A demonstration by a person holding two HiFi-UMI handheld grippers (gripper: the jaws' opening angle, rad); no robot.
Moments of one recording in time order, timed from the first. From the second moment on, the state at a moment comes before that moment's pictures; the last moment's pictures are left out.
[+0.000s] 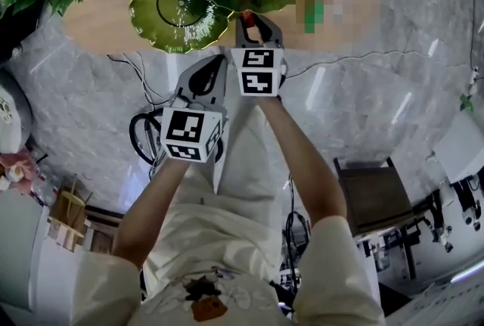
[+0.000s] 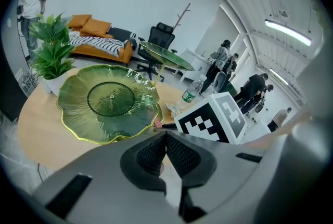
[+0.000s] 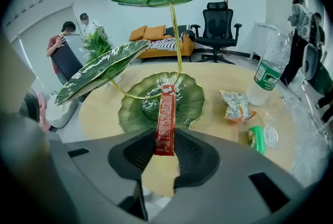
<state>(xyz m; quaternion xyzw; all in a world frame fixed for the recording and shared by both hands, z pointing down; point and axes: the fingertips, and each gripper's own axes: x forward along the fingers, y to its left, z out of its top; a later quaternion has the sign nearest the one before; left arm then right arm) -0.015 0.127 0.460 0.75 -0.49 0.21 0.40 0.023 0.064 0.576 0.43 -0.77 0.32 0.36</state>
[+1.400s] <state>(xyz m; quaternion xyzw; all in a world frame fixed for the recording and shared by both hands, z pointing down) -0.026 0.123 0.467 0.75 -0.48 0.22 0.41 -0.005 0.043 0.591 0.42 -0.78 0.30 0.35</state>
